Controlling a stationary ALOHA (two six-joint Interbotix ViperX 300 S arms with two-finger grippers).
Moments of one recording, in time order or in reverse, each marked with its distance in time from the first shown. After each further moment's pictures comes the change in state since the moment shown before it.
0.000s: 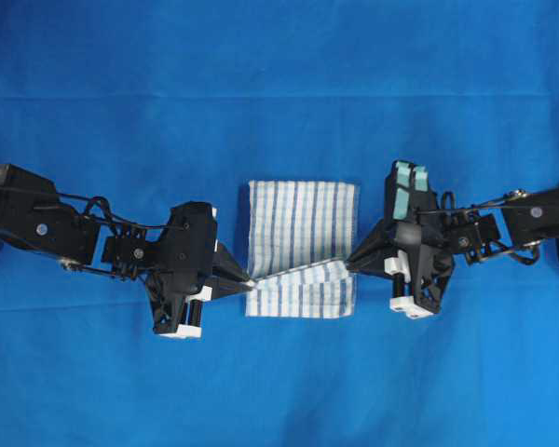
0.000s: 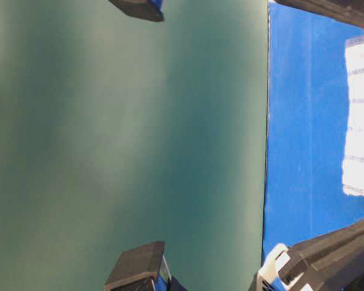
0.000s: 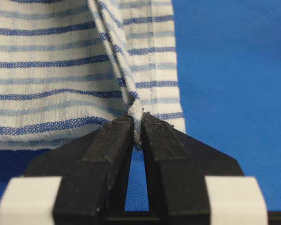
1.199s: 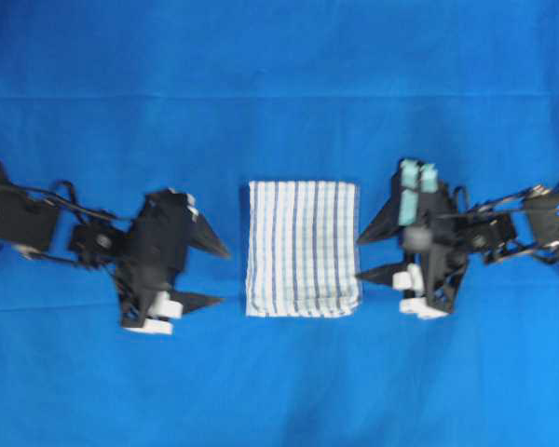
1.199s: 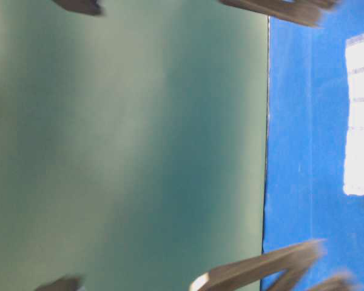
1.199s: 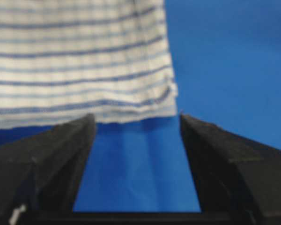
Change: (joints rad) left arm 0.008 -0.272 0.048 0.000 0.164 0.071; right arm 0.035 -0.204 -0.058 -0.049 0.225 -0.020
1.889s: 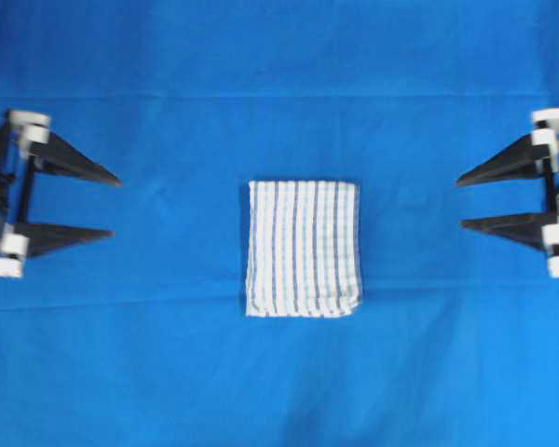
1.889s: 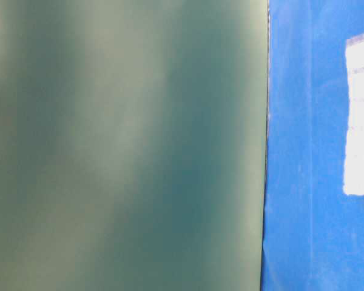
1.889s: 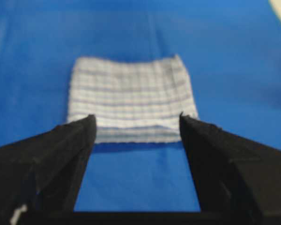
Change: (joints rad) left arm 0.114 -0.750 0.337 0.002 0.028 0.063; right arm -0.017 -0.695 0.241 -0.173 0.121 0.000
